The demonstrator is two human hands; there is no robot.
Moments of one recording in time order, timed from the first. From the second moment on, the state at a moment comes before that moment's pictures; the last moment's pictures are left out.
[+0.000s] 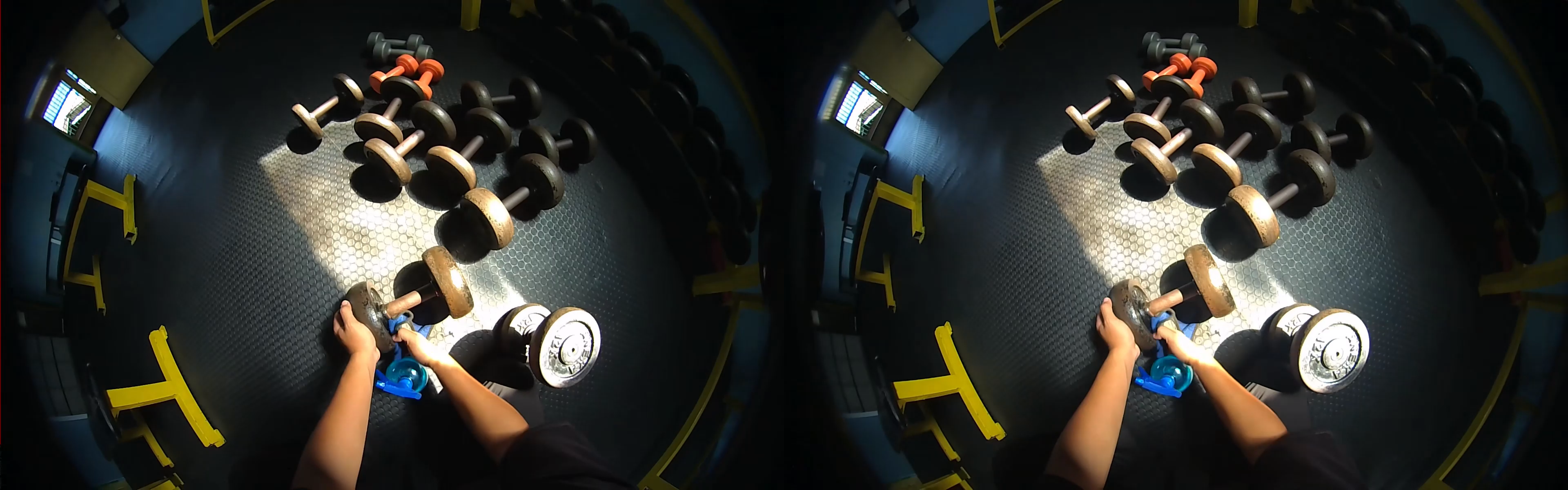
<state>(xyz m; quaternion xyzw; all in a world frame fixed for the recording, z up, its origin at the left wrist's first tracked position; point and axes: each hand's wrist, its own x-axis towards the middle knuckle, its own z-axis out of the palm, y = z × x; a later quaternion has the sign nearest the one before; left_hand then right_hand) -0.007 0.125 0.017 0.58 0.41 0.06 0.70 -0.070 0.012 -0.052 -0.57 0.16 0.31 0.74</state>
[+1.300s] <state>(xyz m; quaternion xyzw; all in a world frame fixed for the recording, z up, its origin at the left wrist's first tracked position) -0.006 0.126 0.019 0.70 0.41 0.11 0.57 0.055 0.004 0.126 -0.79 0.32 0.20 0.49</state>
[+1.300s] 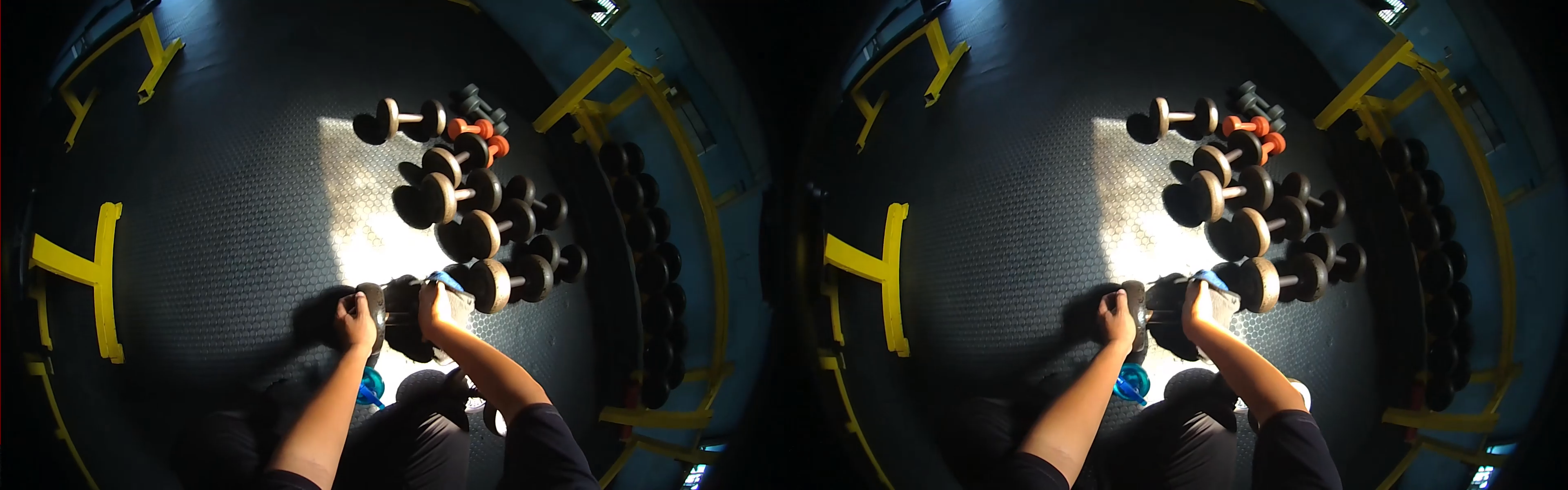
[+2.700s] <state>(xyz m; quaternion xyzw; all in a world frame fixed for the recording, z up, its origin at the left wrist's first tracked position) 0.018 0.131 0.021 0.68 0.45 0.03 0.58 0.038 -0.008 0.109 -0.92 -0.08 0.10 0.37</state>
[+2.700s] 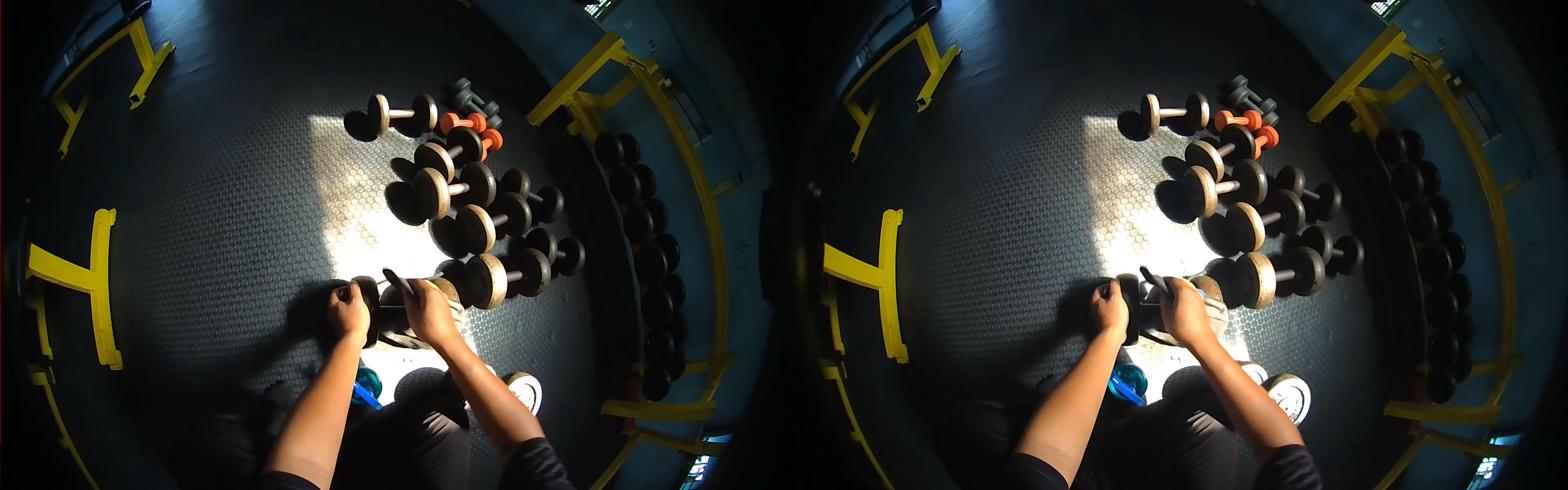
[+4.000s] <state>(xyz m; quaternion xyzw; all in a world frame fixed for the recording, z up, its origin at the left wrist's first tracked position) 0.017 0.130 0.009 0.66 0.45 0.04 0.59 0.019 -0.059 0.068 -0.94 -0.33 0.07 -0.07</state>
